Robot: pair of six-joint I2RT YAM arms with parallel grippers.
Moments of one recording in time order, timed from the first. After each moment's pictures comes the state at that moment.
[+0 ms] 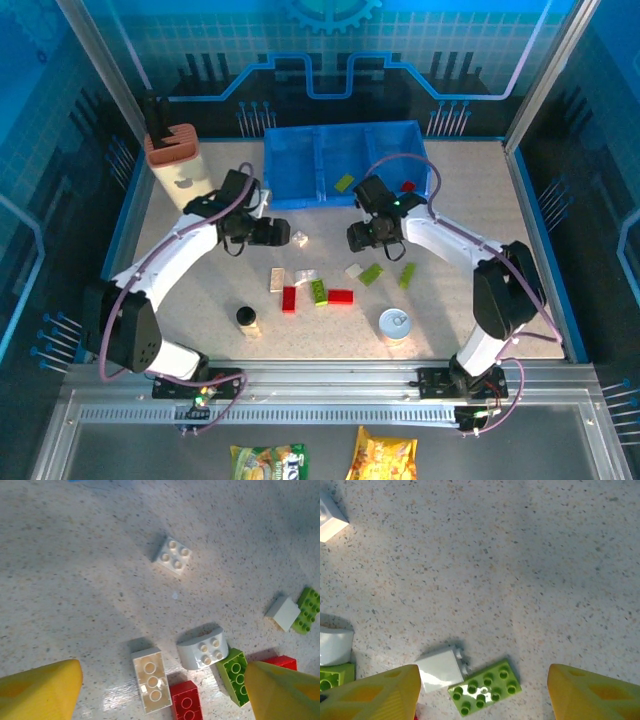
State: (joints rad) left arm -0.32 1.47 1.17 -0.79 0.18 -0.28; right arm 0.56 1.67 1.28 -0.80 0.08 0.29
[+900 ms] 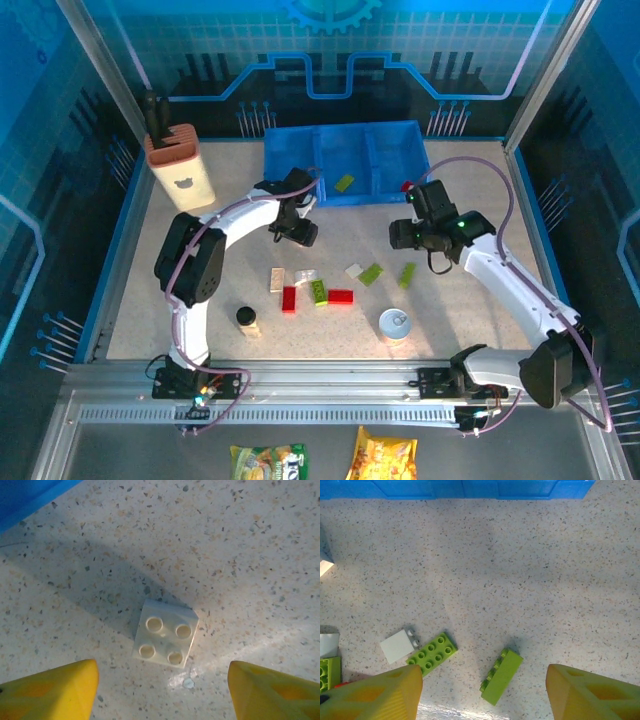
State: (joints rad) left arm -0.46 2.00 1.49 -0.78 -0.02 -0.09; right arm 0.41 1.25 1.10 -0.85 0.13 0.31
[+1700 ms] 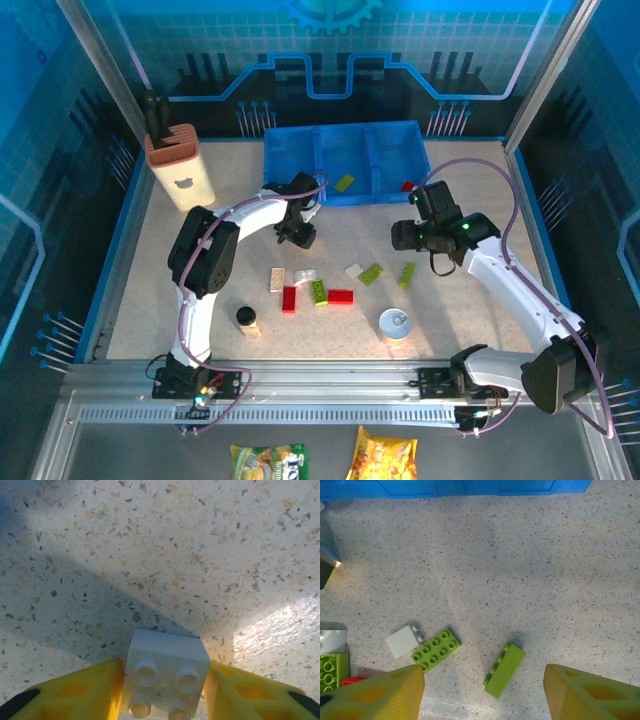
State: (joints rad) left arm -0.46 2.10 1.53 -0.78 -0.02 -0.03; right arm 0.40 1.22 1.10 -0.86 0.11 0.32
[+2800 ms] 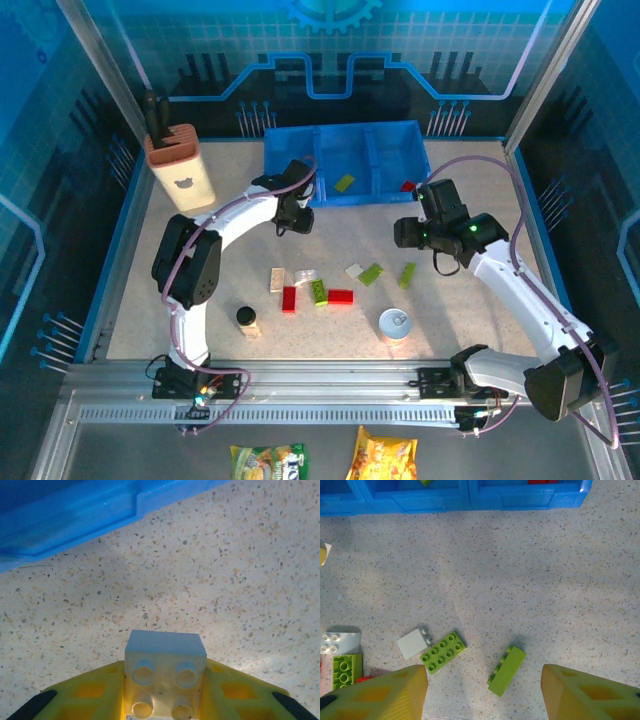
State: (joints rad) left arm -0.46 1.97 1.53 -0.76 -0.02 -0.25; right arm 0.40 1.19 1.13 -0.89 0.10 0.32
